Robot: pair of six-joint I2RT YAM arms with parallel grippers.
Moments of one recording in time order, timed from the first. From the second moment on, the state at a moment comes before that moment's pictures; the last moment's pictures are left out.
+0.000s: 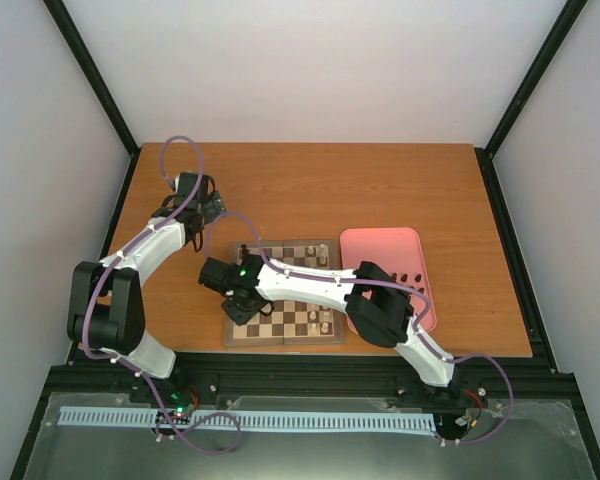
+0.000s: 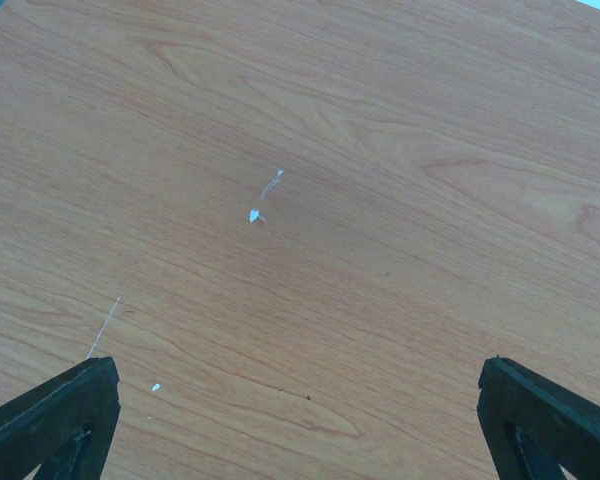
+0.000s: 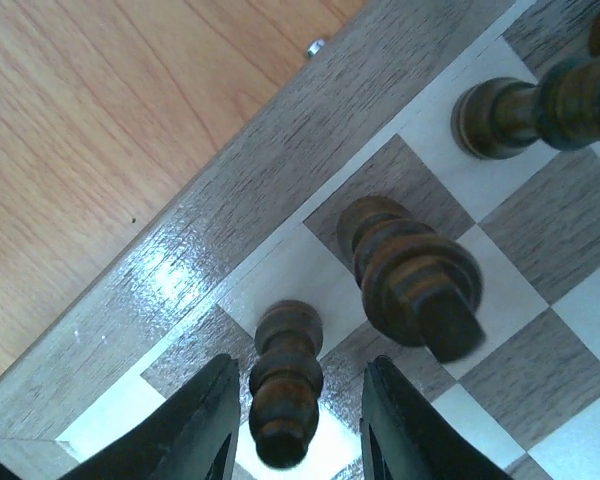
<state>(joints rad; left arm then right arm) -0.18 1.55 1.04 -0.32 -0.33 -0.49 1.22 2.24 1.89 -0.98 0.07 0.38</state>
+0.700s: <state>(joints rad) -0.18 1.55 1.04 -0.32 -0.34 -0.49 1.22 2.03 1.81 -0.93 0.14 0.35</state>
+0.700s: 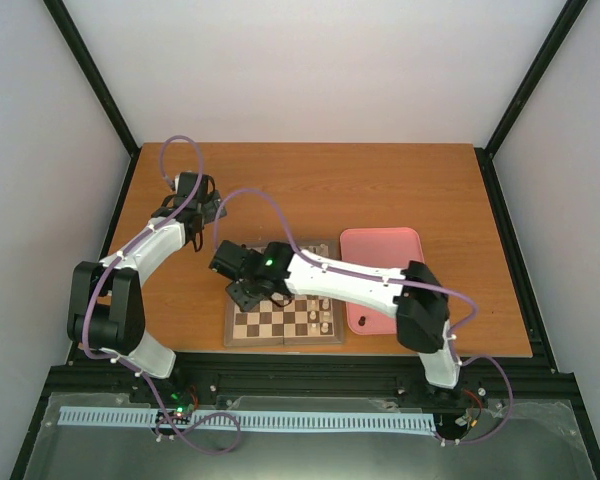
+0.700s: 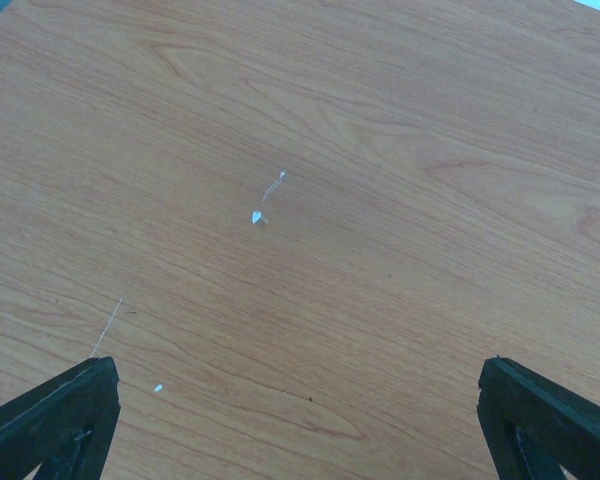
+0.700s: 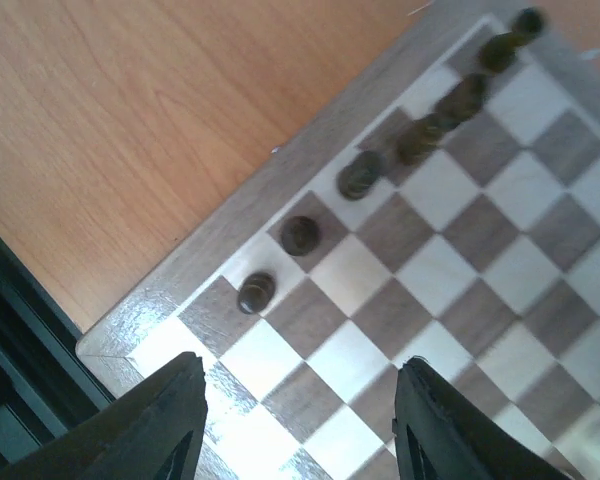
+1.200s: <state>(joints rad) -0.18 1.55 1.04 -0.32 -0.35 -0.49 1.02 1.55 1.28 -0.95 0.34 0.49</state>
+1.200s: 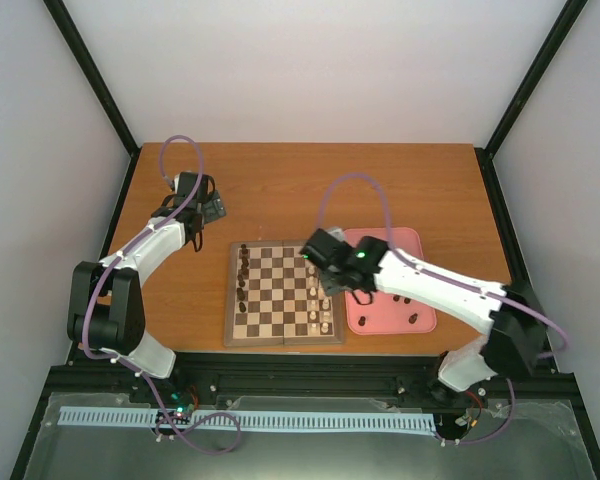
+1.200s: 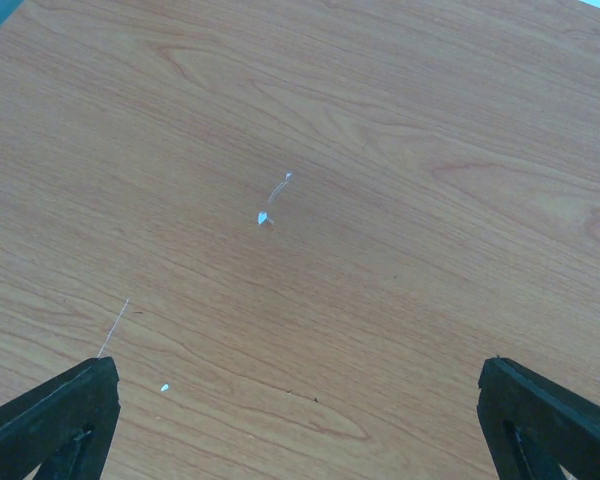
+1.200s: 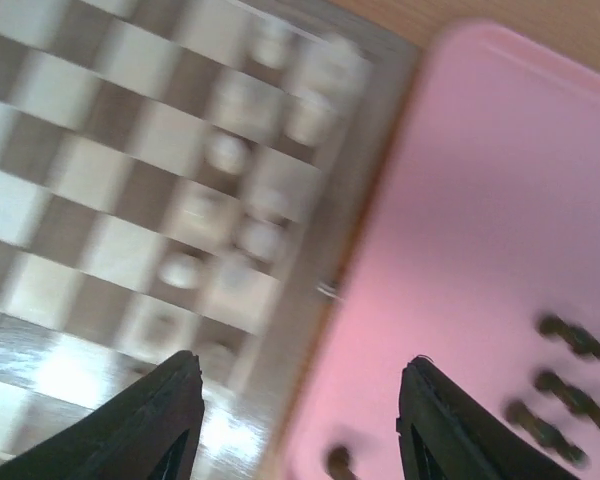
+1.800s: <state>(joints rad) -0.19 1.55 1.04 -0.32 -0.32 -0.49 0.61 1.15 0.74 -1.07 0.26 0.74</state>
